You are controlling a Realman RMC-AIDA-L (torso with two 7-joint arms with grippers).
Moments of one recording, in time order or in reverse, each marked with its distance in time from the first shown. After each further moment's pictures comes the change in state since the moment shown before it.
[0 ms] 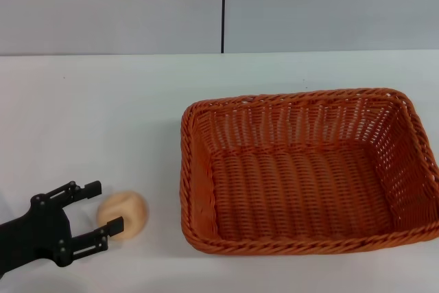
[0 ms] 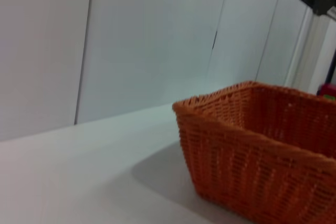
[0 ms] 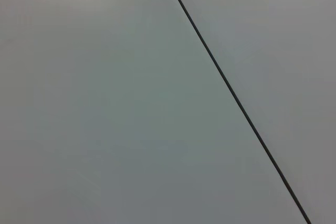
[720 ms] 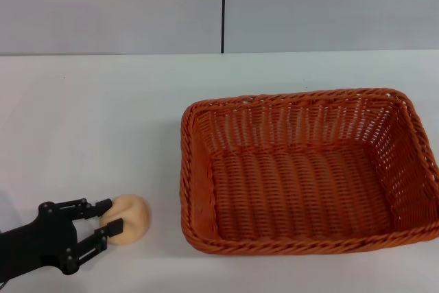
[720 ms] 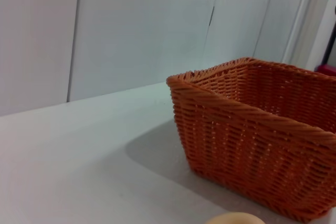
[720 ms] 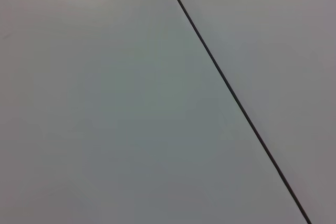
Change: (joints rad) left arm -0.005 -0.011 -0.007 -0.007 0.058 0.039 -0.008; right arm 0.002 -0.002 0.000 0.011 -0.003 0.007 -0.004
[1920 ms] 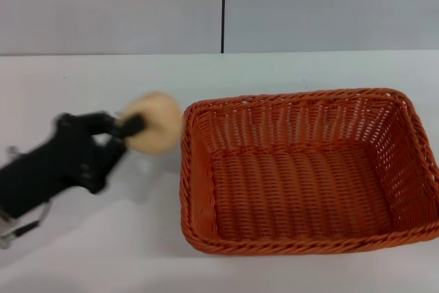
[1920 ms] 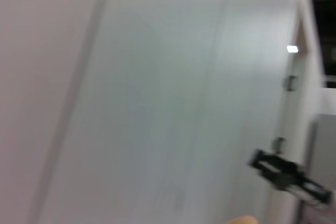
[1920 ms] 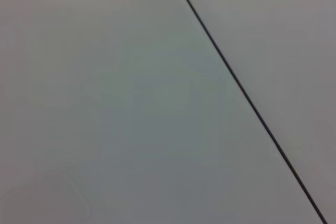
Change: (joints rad) left arm -0.120 -0.112 -0.330 -0.005 0.012 -0.315 -0.041; right arm -0.006 0.000 -0.002 0.036 -0.032 0.001 -0.017
